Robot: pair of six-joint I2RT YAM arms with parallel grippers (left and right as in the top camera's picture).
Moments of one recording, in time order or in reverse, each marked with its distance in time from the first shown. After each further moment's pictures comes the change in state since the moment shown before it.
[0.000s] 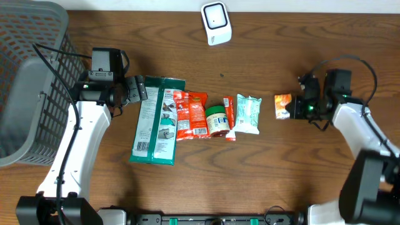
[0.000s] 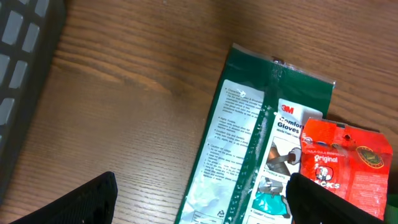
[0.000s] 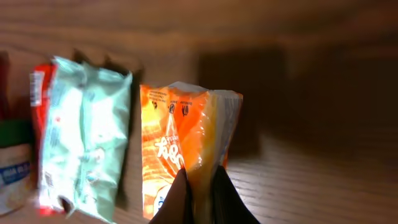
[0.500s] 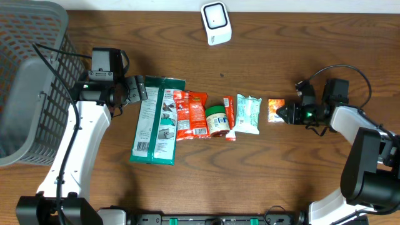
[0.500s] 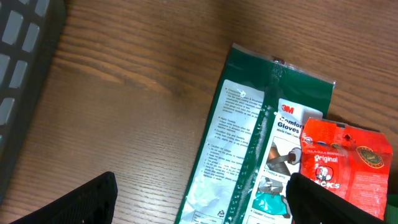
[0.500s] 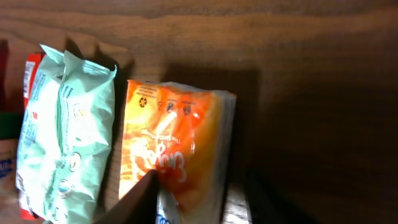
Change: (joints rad) left arm 0.000 0.000 0.000 0.000 0.000 0.000; right arm -0.076 0.148 -0.093 0.192 -0.218 -0.075
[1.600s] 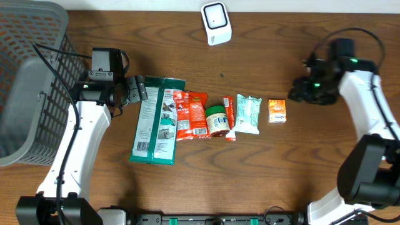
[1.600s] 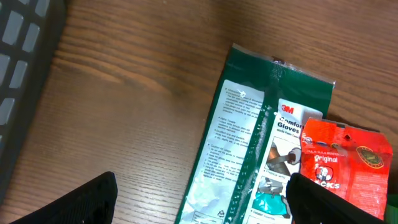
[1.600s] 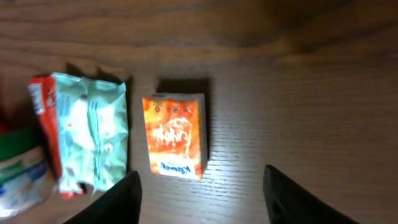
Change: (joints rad) left arm 0.000 0.000 0.000 0.000 0.000 0.000; right arm 0.048 0.007 0.503 -0.645 0.271 0.067
